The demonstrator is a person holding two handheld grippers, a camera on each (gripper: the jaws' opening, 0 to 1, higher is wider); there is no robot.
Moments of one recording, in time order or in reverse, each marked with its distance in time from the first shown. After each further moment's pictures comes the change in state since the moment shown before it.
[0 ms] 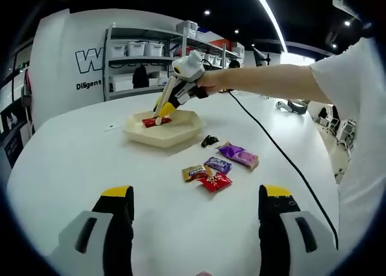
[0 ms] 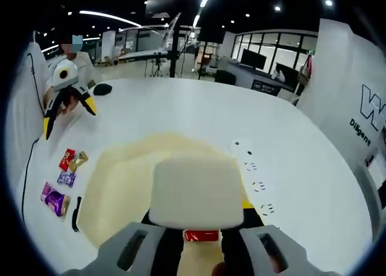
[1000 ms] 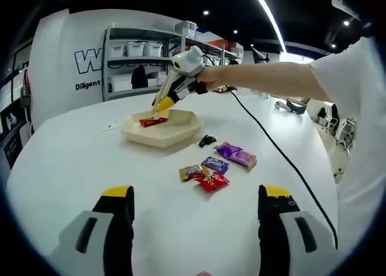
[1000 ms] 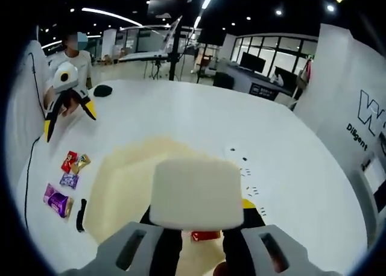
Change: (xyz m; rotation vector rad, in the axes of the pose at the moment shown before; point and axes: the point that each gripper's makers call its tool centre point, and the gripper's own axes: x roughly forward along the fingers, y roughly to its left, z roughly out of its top) left arm 0.000 -0.006 -0.001 0.002 -0.003 -0.008; right arm -0.014 -0.001 0.010 -0.017 -0.007 -0.027
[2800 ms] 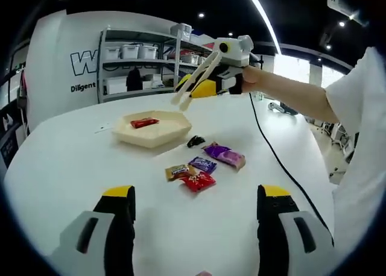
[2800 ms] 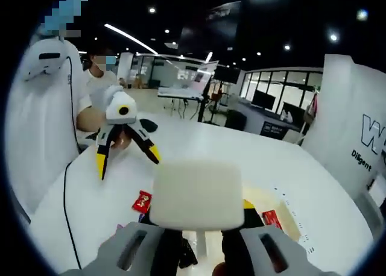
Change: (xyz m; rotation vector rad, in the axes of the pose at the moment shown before) left arm 0.000 -0.020 -0.003 0.007 -0.020 -0.039; right arm -0.076 0.156 0.060 -0.051 -0.284 0.051
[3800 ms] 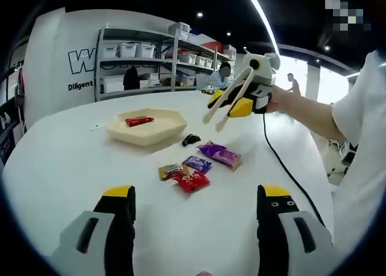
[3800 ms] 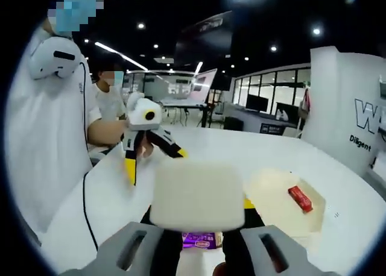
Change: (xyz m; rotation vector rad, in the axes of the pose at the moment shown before) left arm 0.007 -0.007 -0.004 -0.007 0.003 -0.024; right arm -0.022 0.070 -0.027 0.120 -0.073 -0.030
